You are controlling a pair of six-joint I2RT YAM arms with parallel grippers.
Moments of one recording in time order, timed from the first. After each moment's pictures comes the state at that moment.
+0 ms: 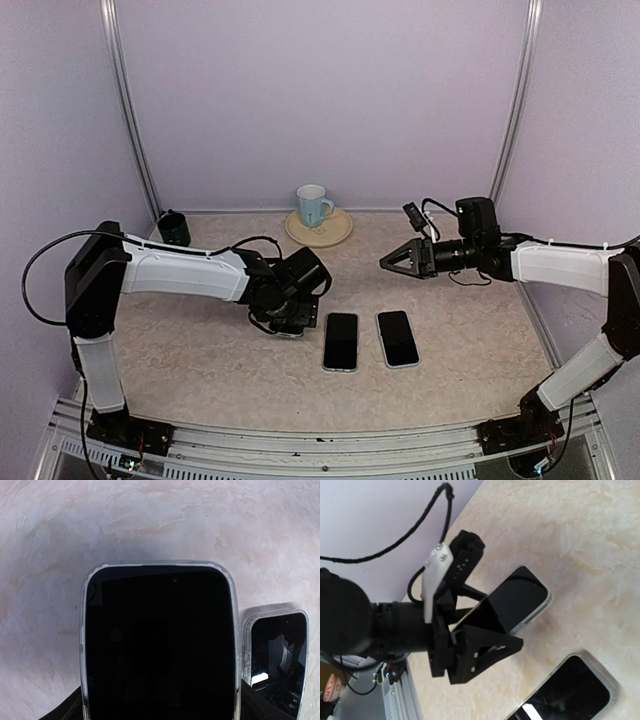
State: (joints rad) left arm -0.98 1.92 1.33 -0.55 -0.39 -0.74; right arm 0.42 1.47 0.90 0.06 -0.90 0.42
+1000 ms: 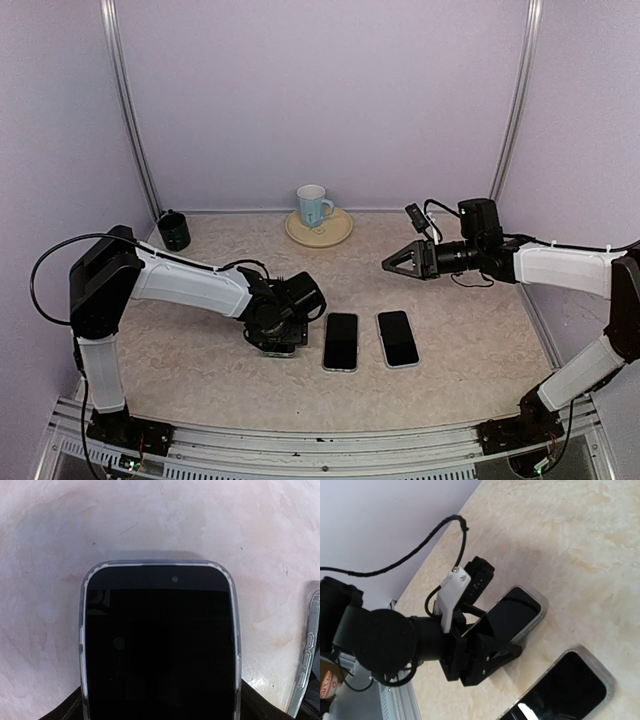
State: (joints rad) left arm -1.00 1.96 1.22 -0.56 -0.40 -0.92; right arm 0.41 1.45 0.89 0.05 -0.90 0.39
